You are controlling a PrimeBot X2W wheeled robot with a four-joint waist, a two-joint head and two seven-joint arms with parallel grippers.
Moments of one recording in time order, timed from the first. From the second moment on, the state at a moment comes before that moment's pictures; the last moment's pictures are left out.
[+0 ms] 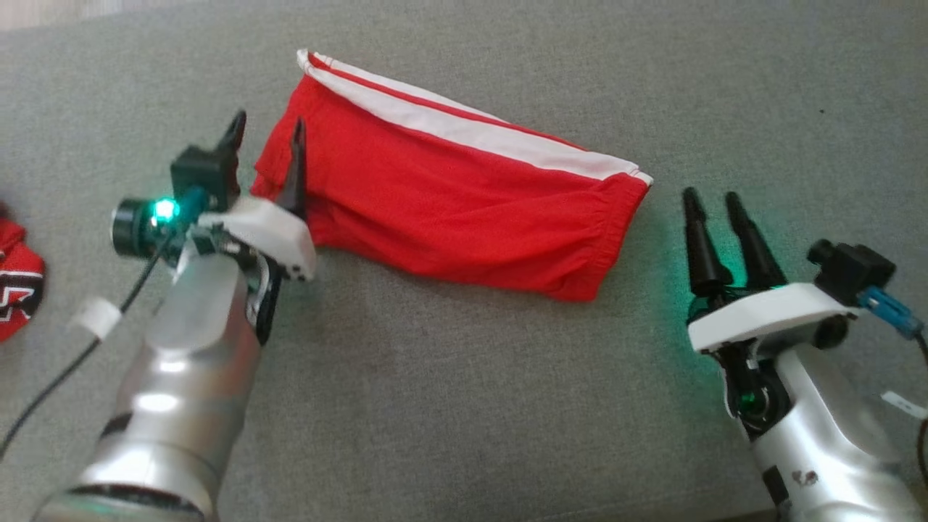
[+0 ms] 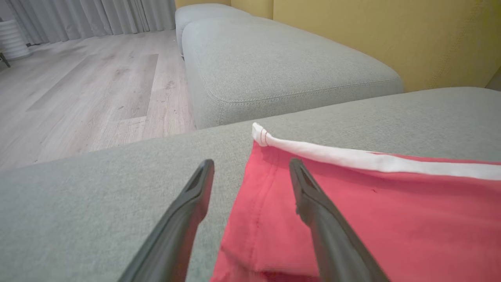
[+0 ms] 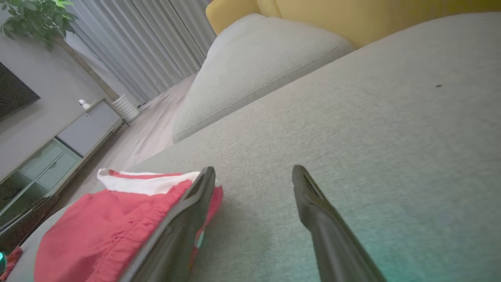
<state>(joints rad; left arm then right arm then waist) -0.84 0.08 -0.29 1.06 -0.22 -0.08 -0.25 -0.38 -0.19 0.32 0.51 0.73 0.13 -0.25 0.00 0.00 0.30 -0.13</state>
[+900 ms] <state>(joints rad) -0.80 0.05 -0.22 1.20 -0.26 -0.05 -0.25 -0.31 -0.11 0.12 0.46 0.38 0.13 -0.25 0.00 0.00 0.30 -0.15</state>
